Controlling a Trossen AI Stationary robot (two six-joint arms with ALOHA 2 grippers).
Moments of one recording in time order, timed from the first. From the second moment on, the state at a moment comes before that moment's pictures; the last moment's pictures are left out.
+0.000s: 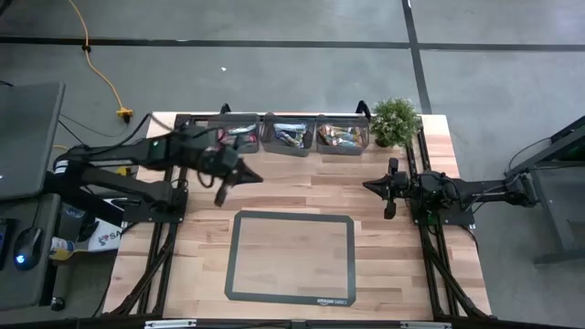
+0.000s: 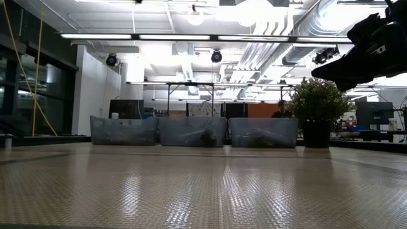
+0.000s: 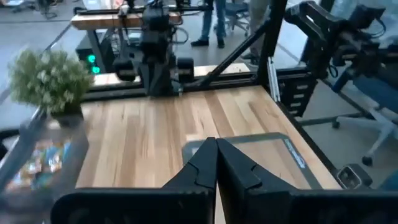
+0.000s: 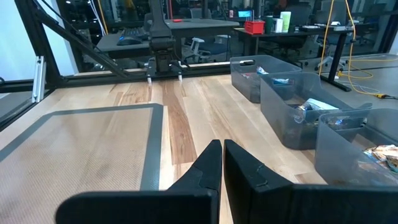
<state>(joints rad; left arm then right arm) 0.08 0.98 1.04 -0.34 0.25 0.09 0.01 0.18 0.01 0.06 0.17 0.07</state>
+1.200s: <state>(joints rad) 0.08 0.01 0.15 0.01 0.12 -0.26 0.01 0.18 0.01 0.06 0.17 0.07</state>
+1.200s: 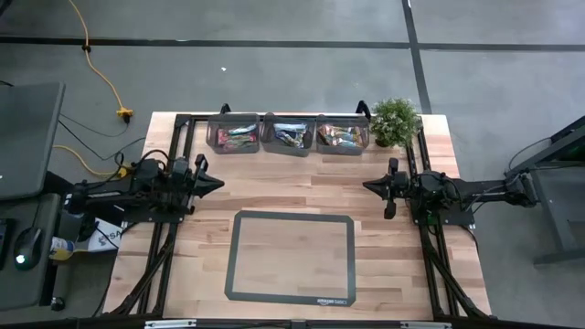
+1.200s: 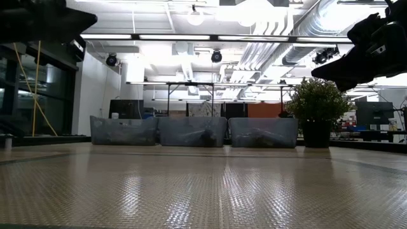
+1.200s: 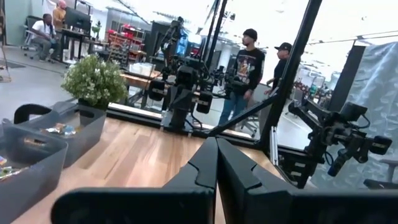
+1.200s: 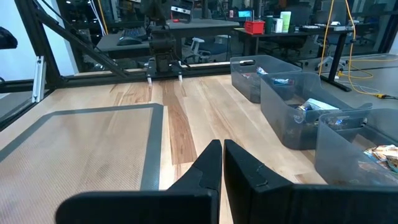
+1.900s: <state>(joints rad) 0.08 0.01 0.15 -0.02 0.05 -0.26 0.01 0.18 0.01 0.06 0.17 0.07</state>
